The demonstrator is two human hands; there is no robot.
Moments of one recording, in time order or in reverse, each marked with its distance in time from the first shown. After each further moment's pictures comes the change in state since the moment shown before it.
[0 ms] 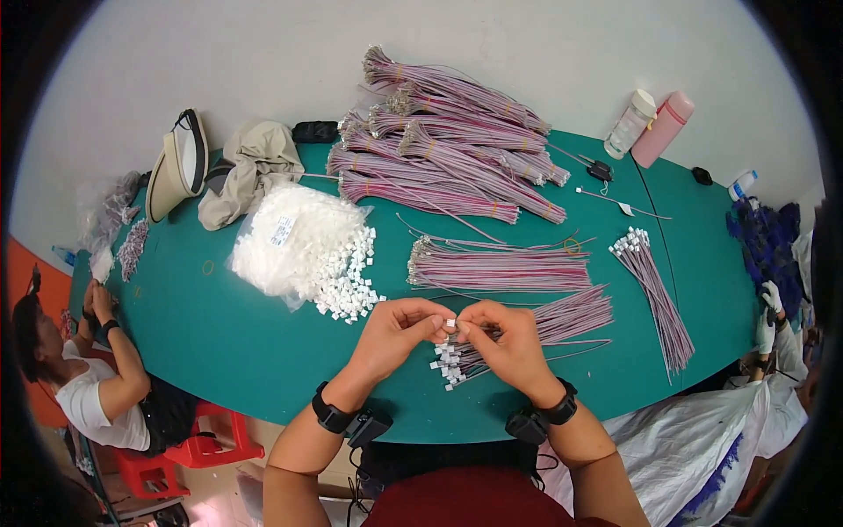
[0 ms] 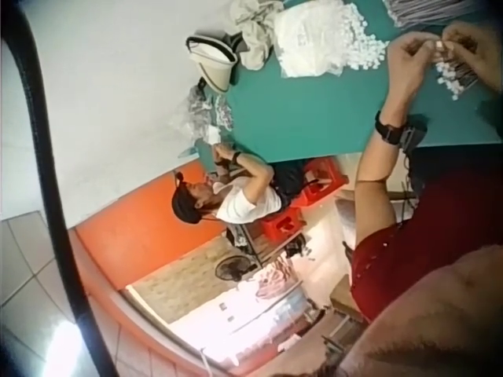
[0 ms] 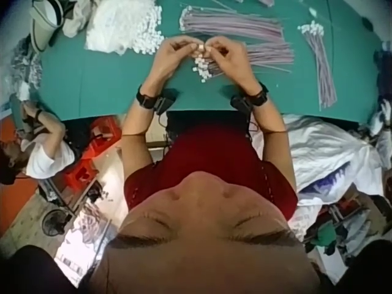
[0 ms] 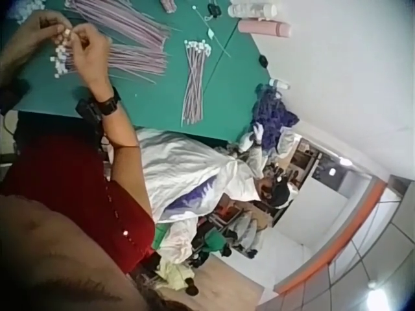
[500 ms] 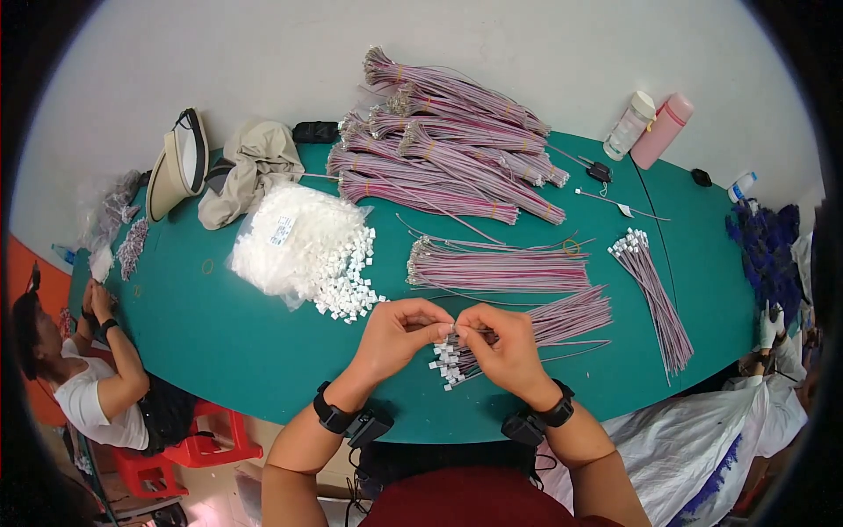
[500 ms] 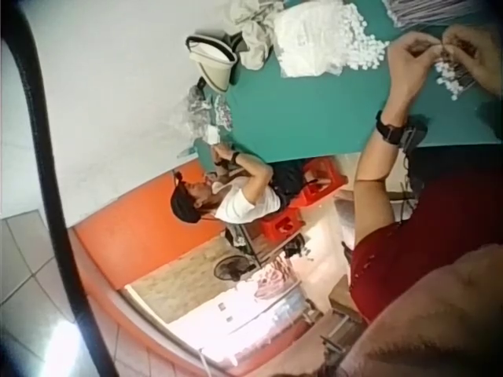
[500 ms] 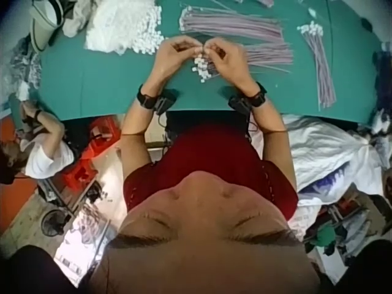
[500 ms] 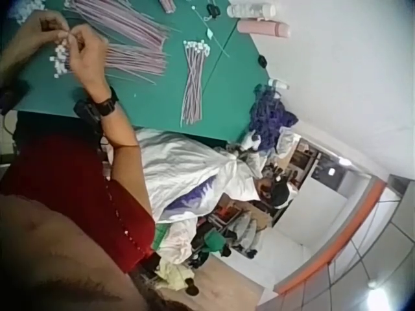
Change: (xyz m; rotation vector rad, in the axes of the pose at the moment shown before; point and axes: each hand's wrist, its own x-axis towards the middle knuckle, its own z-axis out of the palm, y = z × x) left_hand -0.001 -0.002 0.003 0.093 0.024 0.058; right_hand -0.002 -0.002 0.001 -0.111 -0.007 -0.067
